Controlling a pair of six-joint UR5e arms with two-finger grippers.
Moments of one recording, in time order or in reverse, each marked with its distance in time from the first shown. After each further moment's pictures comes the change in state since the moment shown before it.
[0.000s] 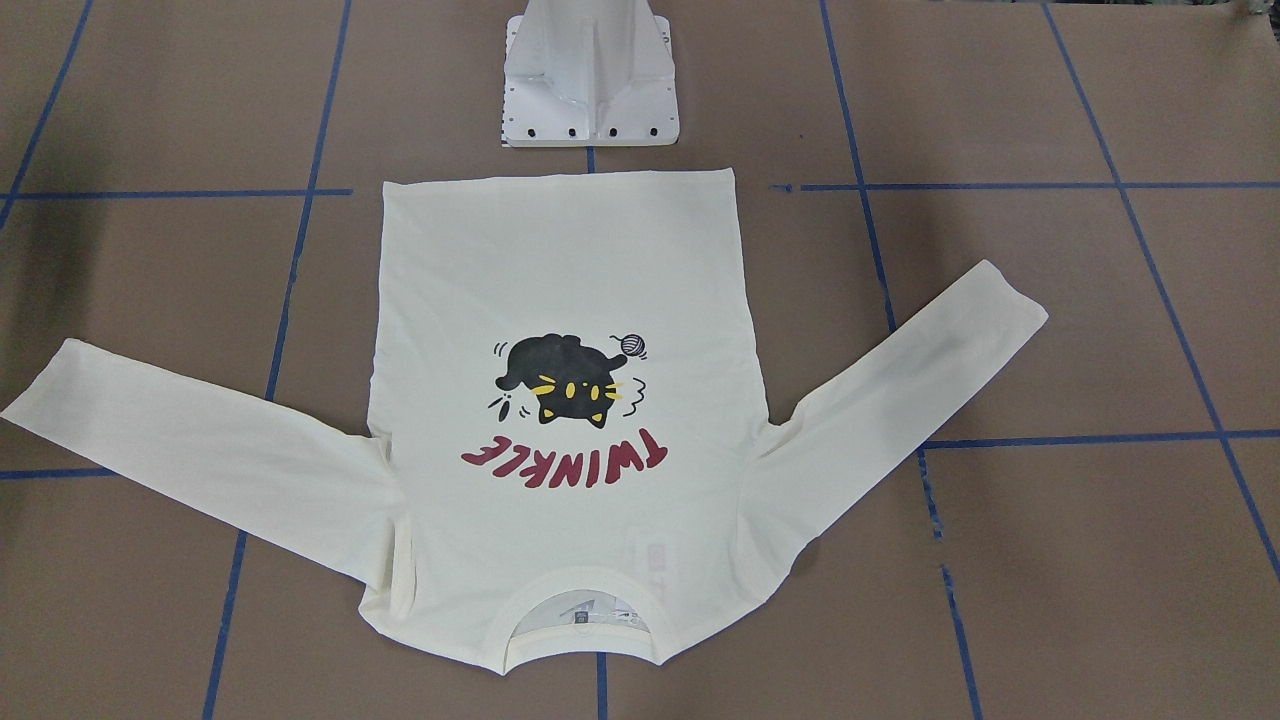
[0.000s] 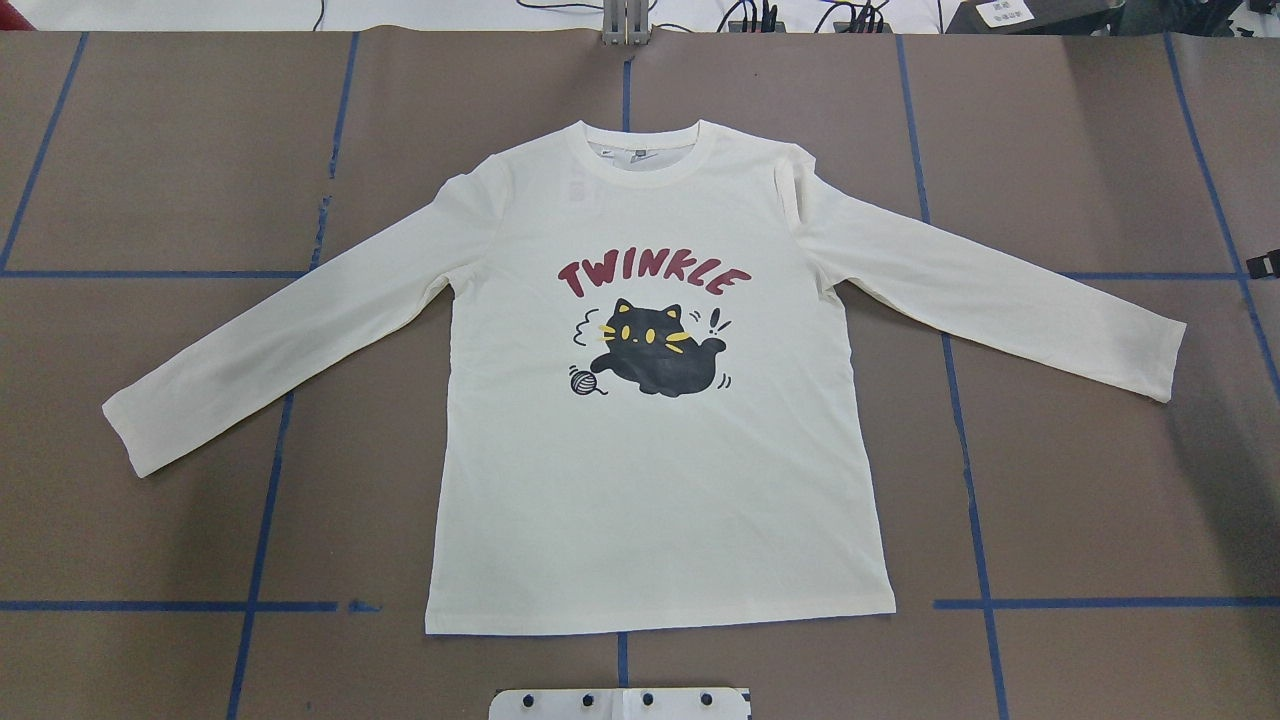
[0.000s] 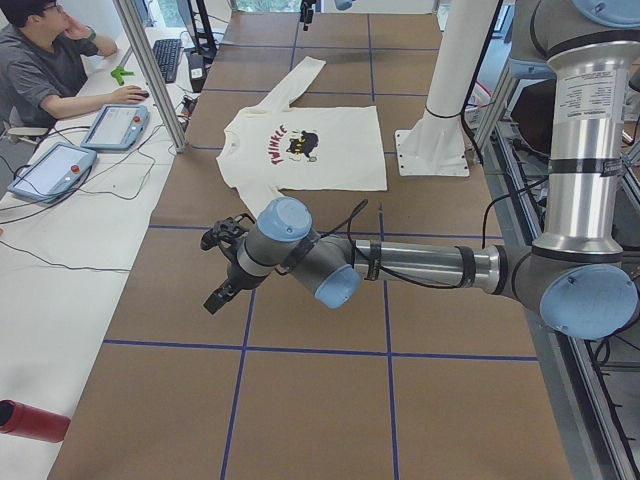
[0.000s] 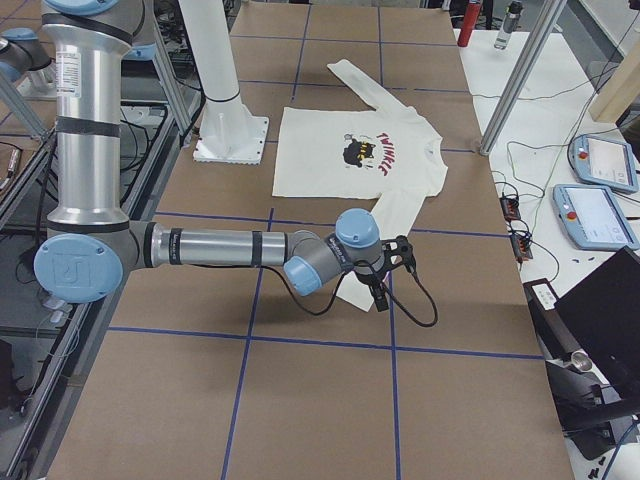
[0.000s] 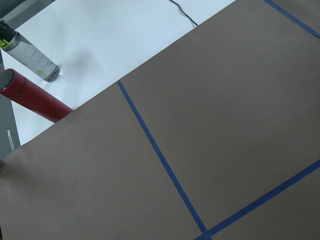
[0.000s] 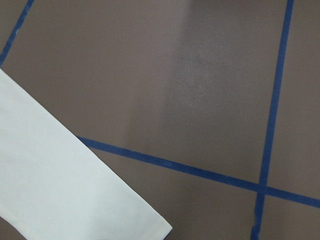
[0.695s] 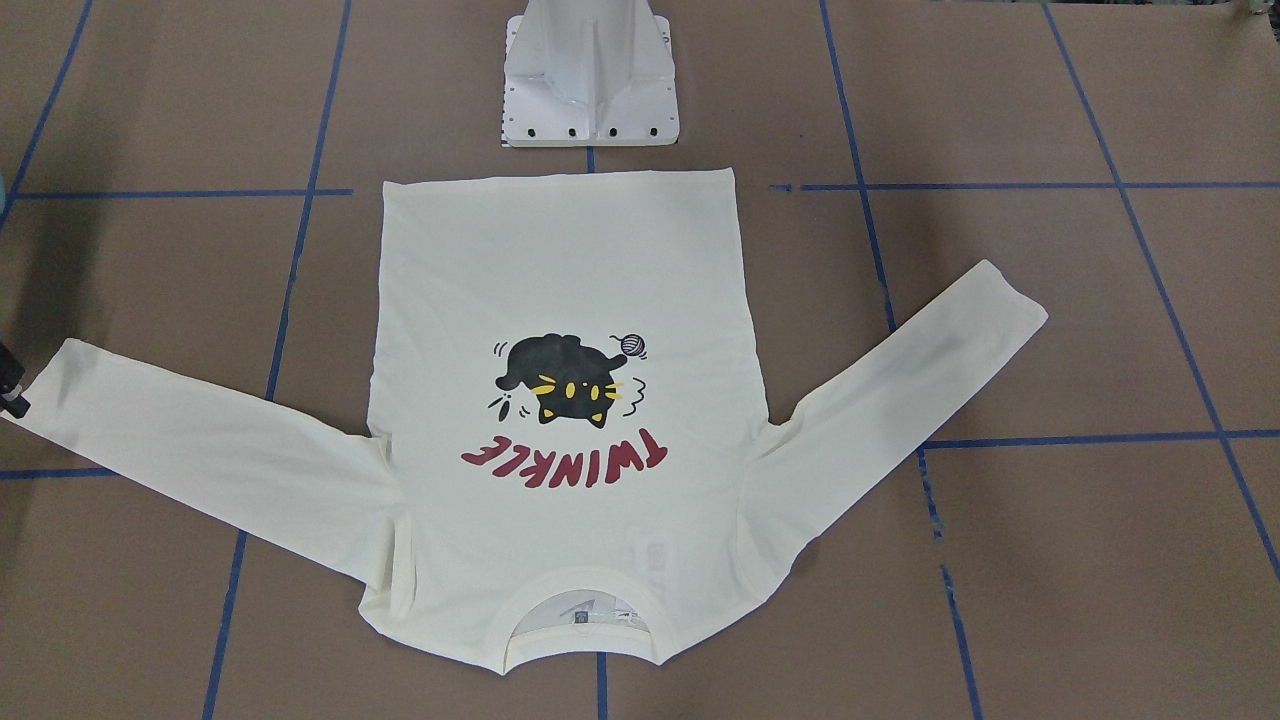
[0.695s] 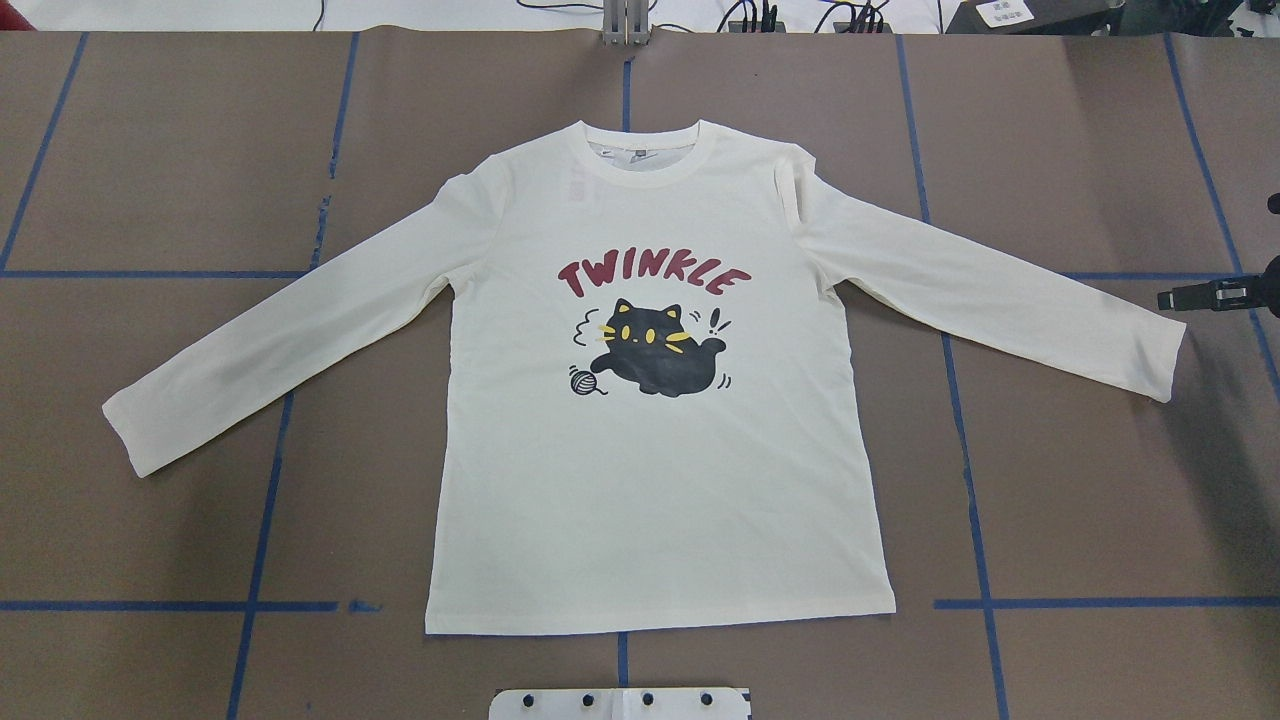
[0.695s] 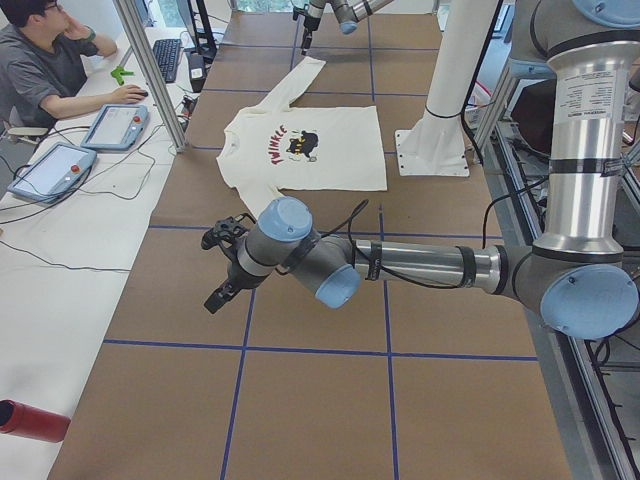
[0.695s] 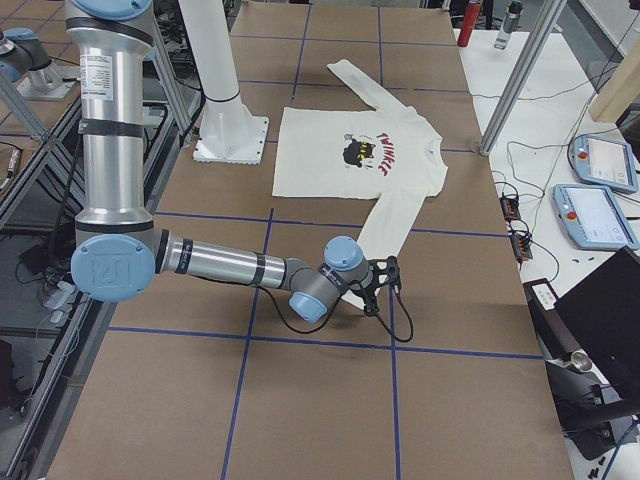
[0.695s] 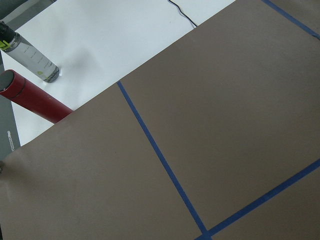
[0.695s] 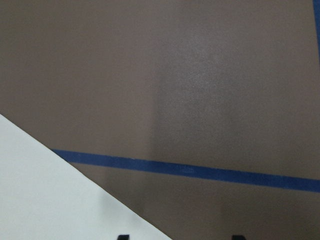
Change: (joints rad) left arm 0.000 0.001 -0.003 -0.001 0.000 0.002; right arm -0.163 0.046 -0.228 0.318 -0.145 0.277
